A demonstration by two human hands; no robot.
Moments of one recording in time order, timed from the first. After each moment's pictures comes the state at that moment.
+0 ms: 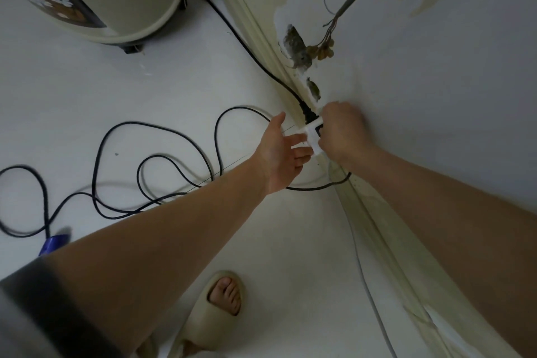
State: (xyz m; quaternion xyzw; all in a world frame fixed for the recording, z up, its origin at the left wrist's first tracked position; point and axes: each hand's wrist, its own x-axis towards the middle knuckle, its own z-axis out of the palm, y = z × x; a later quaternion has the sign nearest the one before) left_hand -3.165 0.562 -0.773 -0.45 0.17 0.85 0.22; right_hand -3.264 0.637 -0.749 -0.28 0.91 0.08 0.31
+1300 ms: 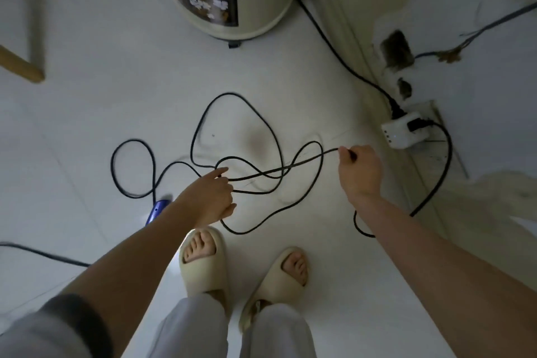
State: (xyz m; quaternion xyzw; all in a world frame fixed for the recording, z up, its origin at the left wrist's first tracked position) left_hand -2.884 0.400 -0.808 0.12 0.94 0.09 0.29; right_hand -3.093 0.592 -0.782 -0.05 0.95 -0.21 0.23
